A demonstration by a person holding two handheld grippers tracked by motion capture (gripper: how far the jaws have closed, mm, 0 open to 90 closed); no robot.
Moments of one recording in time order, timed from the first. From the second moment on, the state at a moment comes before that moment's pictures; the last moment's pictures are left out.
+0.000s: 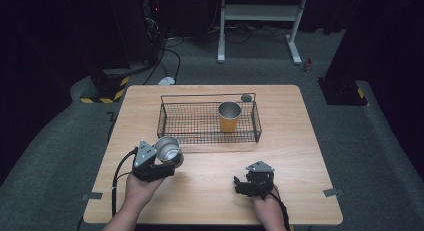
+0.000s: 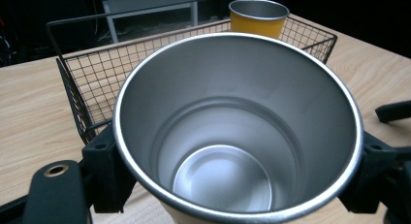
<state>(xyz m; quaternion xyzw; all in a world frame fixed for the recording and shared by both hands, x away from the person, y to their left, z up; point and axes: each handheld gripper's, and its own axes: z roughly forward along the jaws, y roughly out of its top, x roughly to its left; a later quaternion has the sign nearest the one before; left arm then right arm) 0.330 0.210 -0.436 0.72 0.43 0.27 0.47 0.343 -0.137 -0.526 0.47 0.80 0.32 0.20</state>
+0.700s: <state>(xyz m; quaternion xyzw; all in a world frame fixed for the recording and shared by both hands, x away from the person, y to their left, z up) 0.352 0.194 -0.423 0.72 0.43 0.28 0.46 0.343 -0.137 -0.526 0.47 0.80 0.32 0.20</state>
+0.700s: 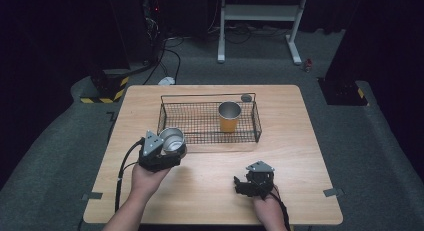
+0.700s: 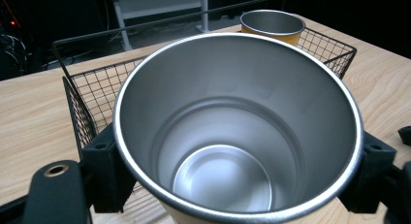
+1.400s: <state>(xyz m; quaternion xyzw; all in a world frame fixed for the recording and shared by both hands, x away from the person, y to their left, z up) 0.381 0.188 -0.405 0.71 0.45 0.29 0.46 0.344 -0.137 -0.526 0.47 0.80 0.32 0.20</state>
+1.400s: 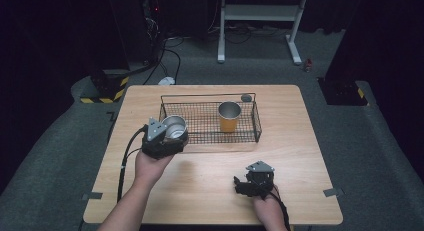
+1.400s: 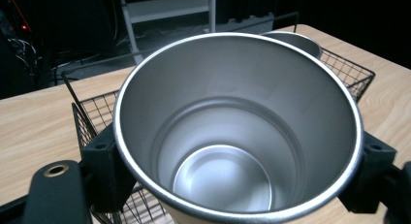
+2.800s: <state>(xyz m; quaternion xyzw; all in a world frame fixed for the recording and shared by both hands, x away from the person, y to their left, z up) 0.469 0.189 -0.412 0.71 0.49 0.27 0.43 0.344 -0.137 -0.526 0.47 0.80 0.32 0.20</state>
